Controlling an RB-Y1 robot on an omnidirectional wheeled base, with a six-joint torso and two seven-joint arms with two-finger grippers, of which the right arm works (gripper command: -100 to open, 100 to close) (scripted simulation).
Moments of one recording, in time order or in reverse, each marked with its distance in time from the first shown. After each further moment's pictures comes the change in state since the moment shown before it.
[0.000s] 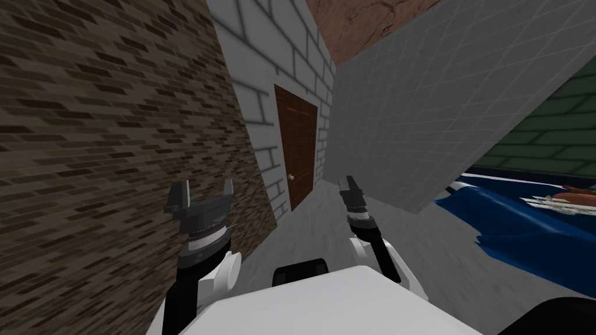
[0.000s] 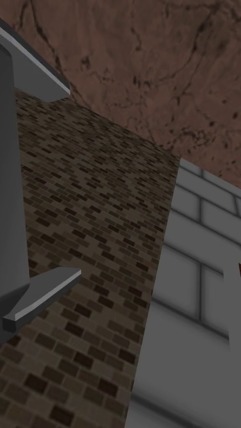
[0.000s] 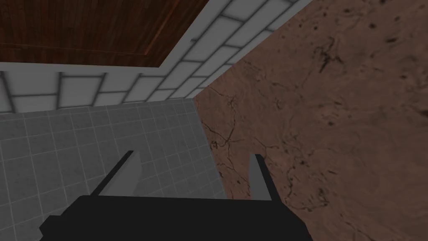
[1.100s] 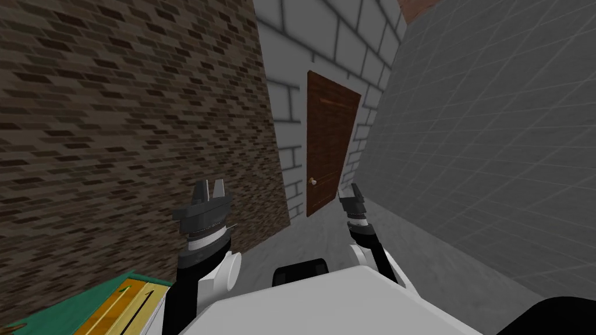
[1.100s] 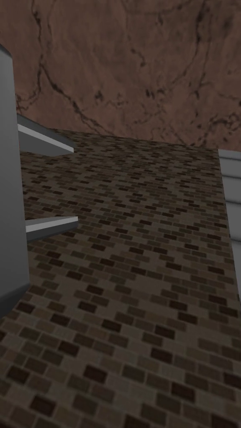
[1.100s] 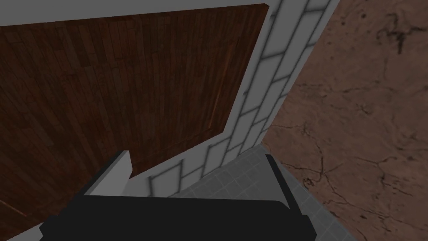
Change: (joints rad) arm 0.023 -0.022 0.014 0.153 -0.156 -0.090 -0.154
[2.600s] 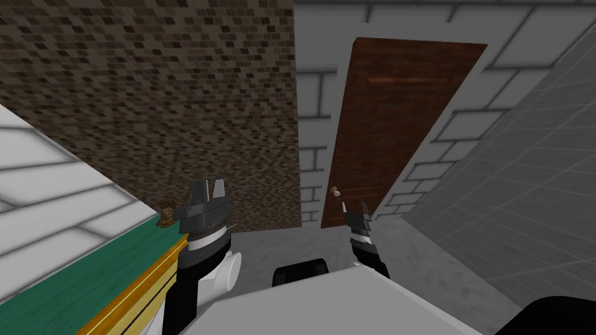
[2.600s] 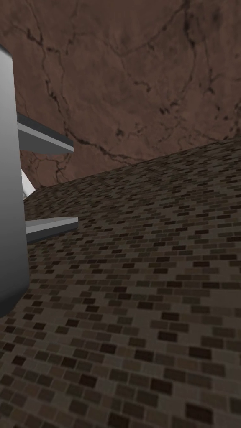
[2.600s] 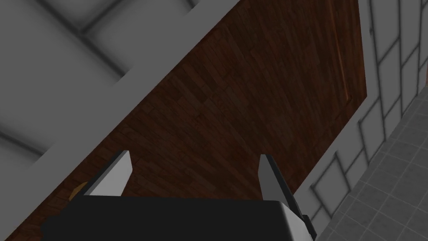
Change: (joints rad) arm 0.047 0.000 0.036 0.287 -0.294 -0.174 -0.295
